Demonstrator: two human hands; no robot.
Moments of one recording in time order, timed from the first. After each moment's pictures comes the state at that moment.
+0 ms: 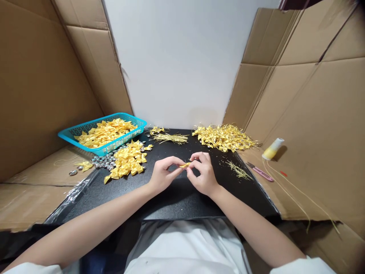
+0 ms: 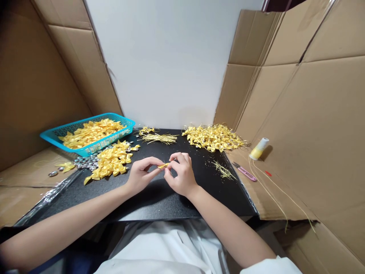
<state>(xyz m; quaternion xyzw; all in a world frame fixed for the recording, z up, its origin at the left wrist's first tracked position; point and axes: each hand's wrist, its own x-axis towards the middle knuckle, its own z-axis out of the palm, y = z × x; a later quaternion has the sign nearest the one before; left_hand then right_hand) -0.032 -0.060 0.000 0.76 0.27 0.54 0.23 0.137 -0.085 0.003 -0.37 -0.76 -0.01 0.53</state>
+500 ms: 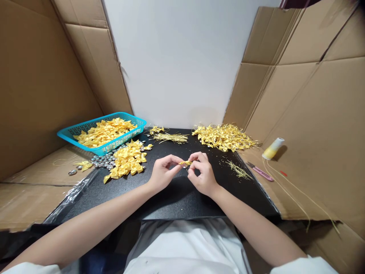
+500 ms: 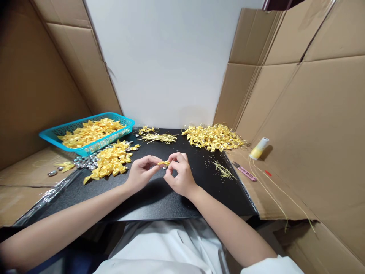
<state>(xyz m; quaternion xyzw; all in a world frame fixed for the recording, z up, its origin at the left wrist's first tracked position) -0.029 -0.060 0.001 0.70 0.29 0.56 0.34 0.136 -0.087 0.006 -0.35 -0.75 0.08 0.55</state>
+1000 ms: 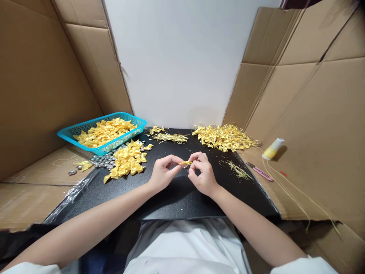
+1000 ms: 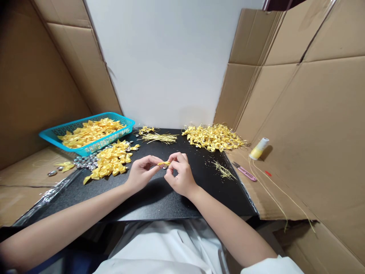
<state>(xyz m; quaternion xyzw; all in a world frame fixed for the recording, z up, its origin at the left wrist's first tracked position) -0.029 -0.059 0.001 0.70 0.28 0.56 0.35 0.136 -0.086 0.004 -0.35 -0.75 0.09 0.56</state>
